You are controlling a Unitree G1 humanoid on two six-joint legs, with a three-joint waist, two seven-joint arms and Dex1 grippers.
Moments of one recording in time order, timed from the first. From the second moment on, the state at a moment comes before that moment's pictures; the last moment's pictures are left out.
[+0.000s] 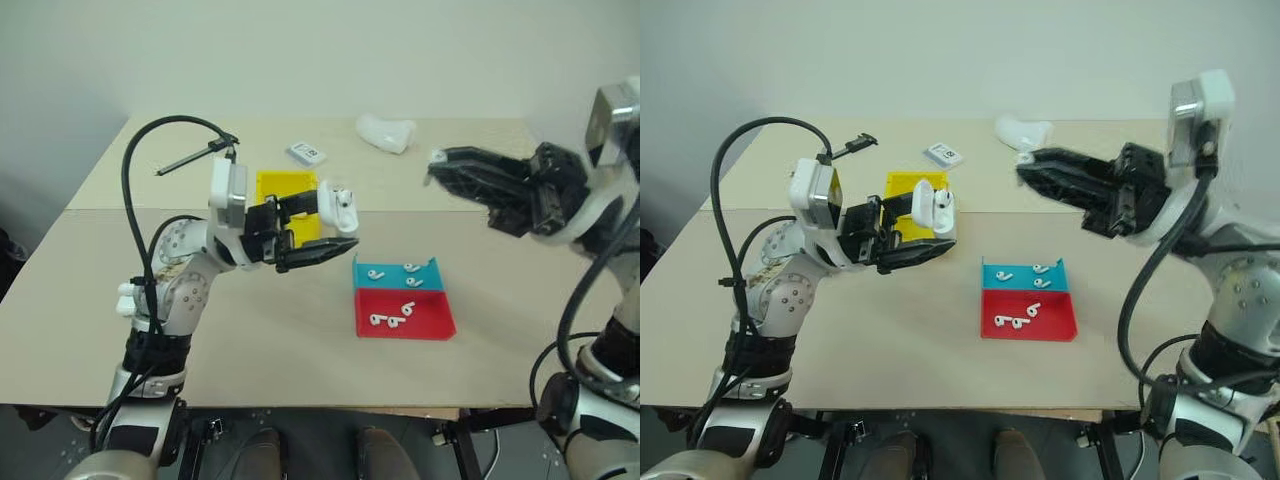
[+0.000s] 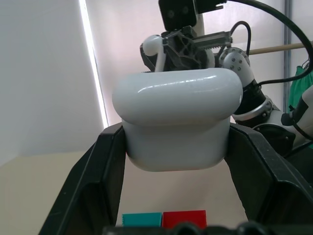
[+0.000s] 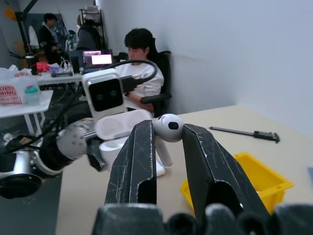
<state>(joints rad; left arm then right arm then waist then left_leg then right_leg) -0.64 0.38 -0.01 -0.10 -0.70 0.31 -1.16 -0.68 -0.54 -0.46 -0.50 0.97 1.10 0.85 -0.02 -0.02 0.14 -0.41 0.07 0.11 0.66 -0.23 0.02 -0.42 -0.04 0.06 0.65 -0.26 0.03</state>
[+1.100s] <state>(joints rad) -0.66 0.33 -0.05 -0.06 -0.67 0.31 -1.17 -0.59 -0.71 -0.24 -0.62 1.22 1.00 0.51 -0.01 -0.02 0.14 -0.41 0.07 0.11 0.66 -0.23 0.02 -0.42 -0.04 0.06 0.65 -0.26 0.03</state>
